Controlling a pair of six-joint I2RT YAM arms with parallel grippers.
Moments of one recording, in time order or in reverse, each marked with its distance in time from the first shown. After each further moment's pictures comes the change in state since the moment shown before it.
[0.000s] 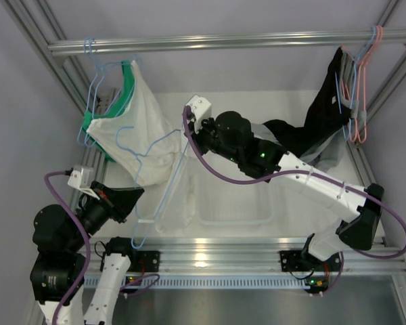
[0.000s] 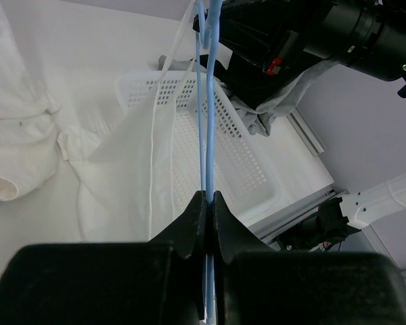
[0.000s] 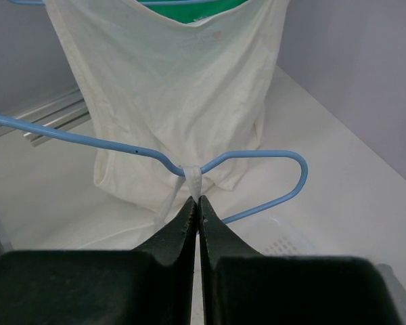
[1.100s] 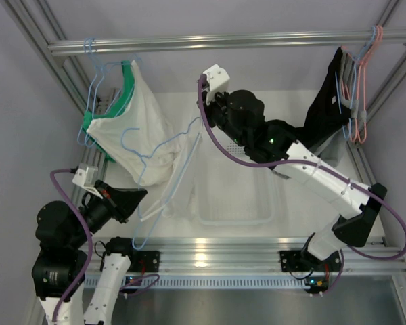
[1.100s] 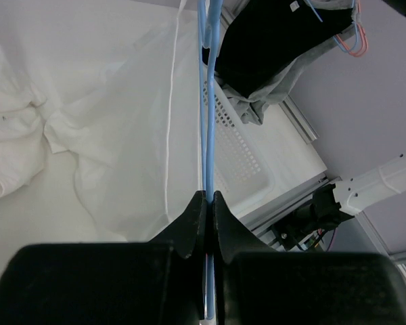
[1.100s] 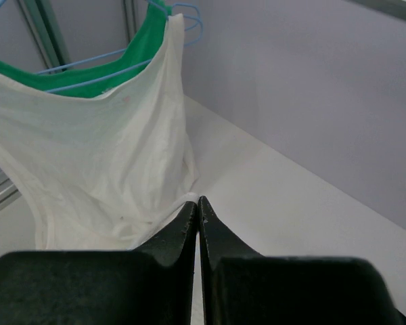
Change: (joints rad) left arm -0.007 0.006 -0.015 0.000 0.043 0.006; right arm -0.068 0.026 0.151 -0.001 0.172 -0.001
